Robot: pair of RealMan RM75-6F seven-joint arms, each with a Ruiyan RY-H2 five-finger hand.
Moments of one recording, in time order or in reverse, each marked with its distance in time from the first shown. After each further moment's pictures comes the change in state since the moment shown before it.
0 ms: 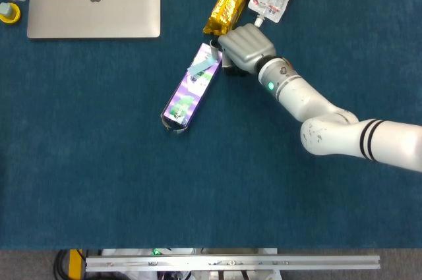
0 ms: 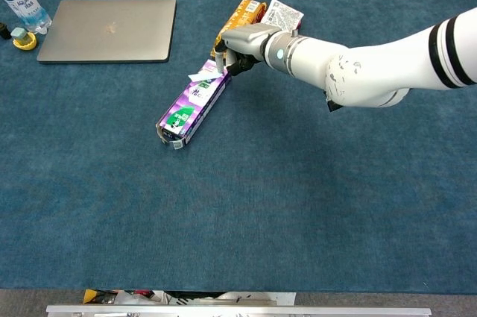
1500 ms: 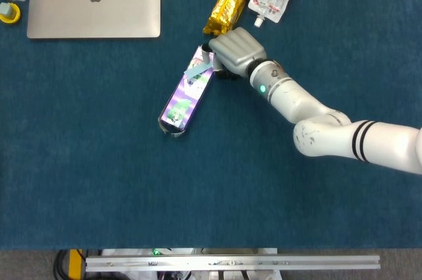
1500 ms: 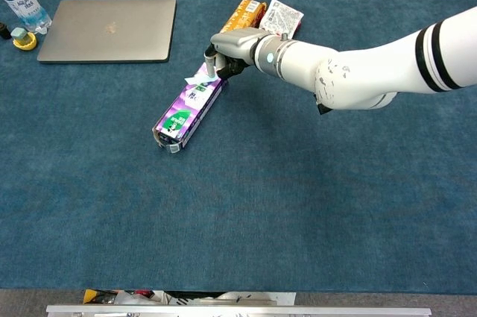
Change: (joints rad) left arm 0.009 -0.004 -0.002 0.017 -0.007 0.001 -0.017; right arm 0.014 -0.033 0.016 0.027 -0.027 -0.027 0.023
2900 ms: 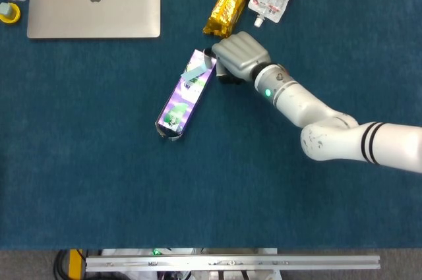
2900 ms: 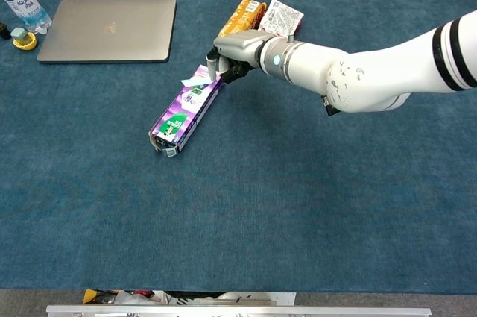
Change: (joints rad) left arm 0.000 0.006 -0.002 -0.018 0.016 0.019 0.006; right arm -0.019 0.045 -0.016 -0.077 -0.023 0.023 0.013
